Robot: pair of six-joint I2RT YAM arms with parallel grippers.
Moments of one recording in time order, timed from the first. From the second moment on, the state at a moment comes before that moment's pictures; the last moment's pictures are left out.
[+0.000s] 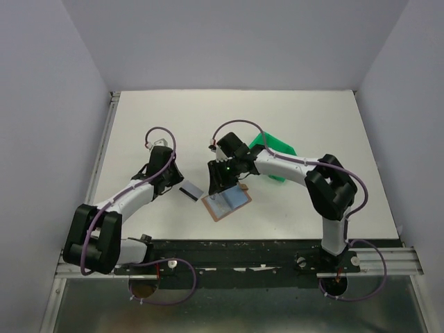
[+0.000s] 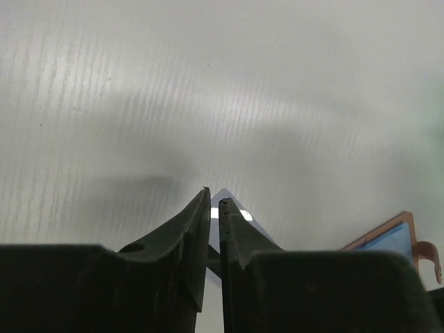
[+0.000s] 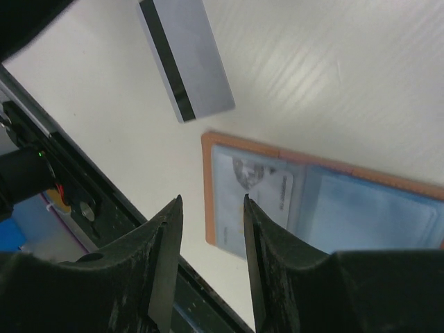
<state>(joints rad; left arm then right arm) -0.27 1.27 0.58 -0.10 -0.06 -0.63 0.82 1.97 1.41 -0.43 -0.41 0.46</state>
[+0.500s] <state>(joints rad) -0.28 1.46 0.65 -0.05 -0.02 -0.56 0.82 1.71 1.19 -0.41 -0.39 0.47</state>
